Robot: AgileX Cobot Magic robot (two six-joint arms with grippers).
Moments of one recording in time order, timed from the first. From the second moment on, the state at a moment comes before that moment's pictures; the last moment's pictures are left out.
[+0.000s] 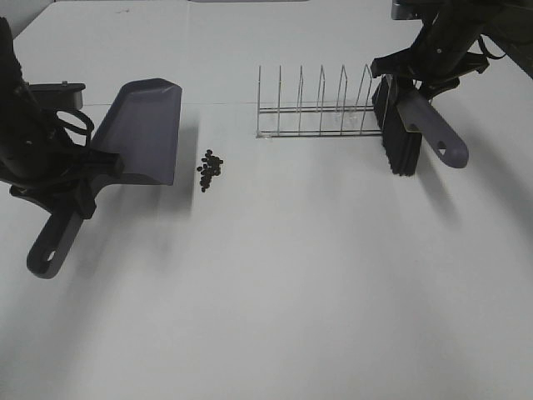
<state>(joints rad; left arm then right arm) -0.26 1.89 -1.18 -0.11 0.81 -0.13 0.05 2.39 -2.04 0.00 0.88 -0.06</state>
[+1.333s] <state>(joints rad) -0.26 1.89 -1.18 -0.10 0.84 -0.13 0.05 2.26 -2.34 0.13 1.22 -0.01</state>
